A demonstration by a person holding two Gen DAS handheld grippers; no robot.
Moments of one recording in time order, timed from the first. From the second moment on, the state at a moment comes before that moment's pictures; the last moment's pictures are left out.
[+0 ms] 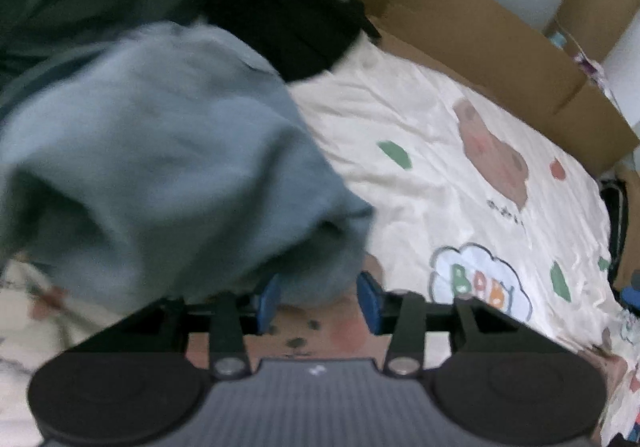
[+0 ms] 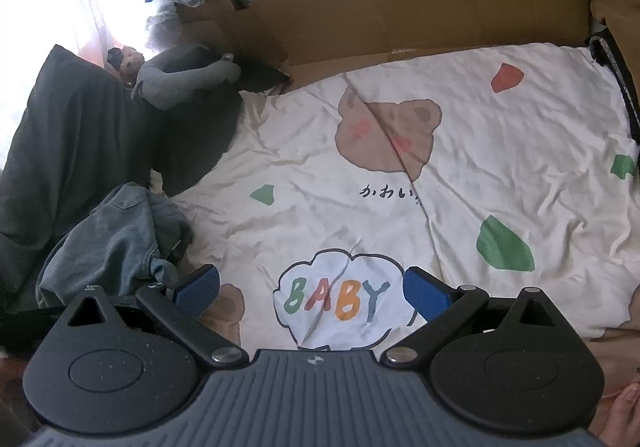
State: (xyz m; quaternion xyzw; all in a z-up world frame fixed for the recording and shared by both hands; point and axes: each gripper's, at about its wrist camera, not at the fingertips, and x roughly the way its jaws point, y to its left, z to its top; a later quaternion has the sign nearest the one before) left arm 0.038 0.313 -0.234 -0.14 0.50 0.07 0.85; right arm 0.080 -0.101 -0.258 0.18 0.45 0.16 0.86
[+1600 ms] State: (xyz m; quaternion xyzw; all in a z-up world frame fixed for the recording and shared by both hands) left arm 0.010 0.443 -0.211 -0.09 0.43 0.10 0.89; right arm 0.073 -0.073 -0.272 0.16 0.47 0.18 0.85
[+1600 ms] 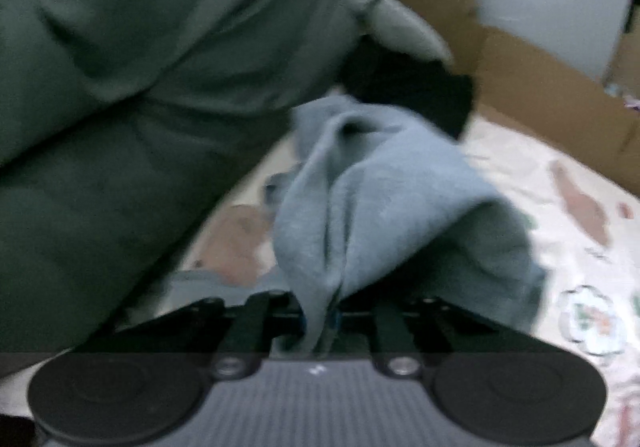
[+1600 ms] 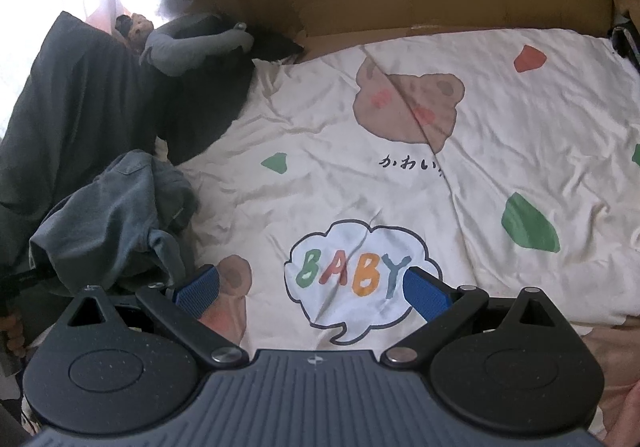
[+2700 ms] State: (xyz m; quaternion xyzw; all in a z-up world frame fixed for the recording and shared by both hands) left arm 0.216 0.198 -0.173 -0.13 0.42 -0.19 0.88; right arm 0.095 -0.079 -0.263 0.20 0.44 0.20 0.85
